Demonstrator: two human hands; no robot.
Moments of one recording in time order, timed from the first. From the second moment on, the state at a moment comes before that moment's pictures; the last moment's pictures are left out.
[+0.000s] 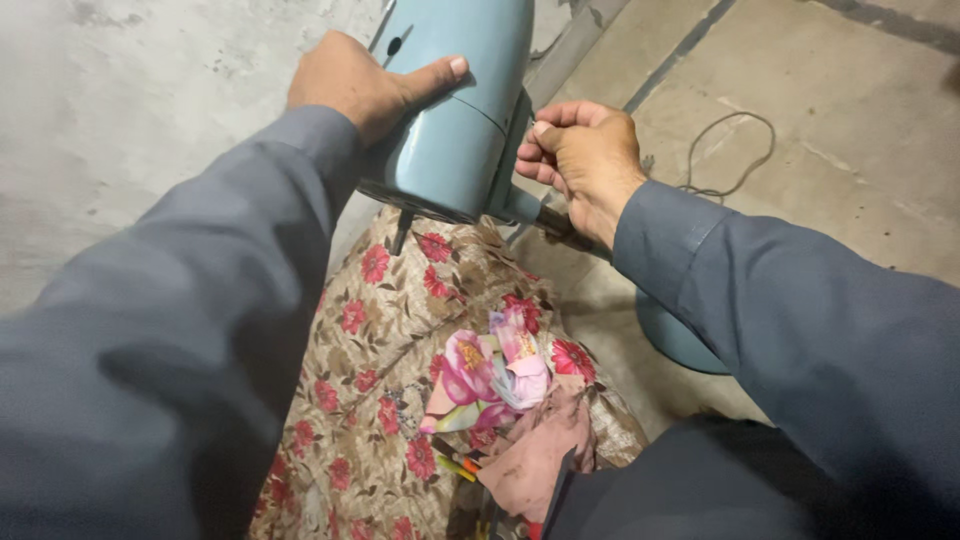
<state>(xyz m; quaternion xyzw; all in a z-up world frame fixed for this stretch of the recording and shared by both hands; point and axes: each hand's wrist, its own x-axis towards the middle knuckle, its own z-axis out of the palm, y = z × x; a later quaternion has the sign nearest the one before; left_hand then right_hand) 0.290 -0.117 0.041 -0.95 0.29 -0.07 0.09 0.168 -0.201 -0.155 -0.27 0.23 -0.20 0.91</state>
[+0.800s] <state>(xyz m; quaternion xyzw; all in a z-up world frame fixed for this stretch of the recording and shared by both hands) 0.273 -0.123 0.045 -0.97 0.24 -0.04 0.08 0.189 -0.183 -0.162 -0.26 0.22 -0.17 0.93</state>
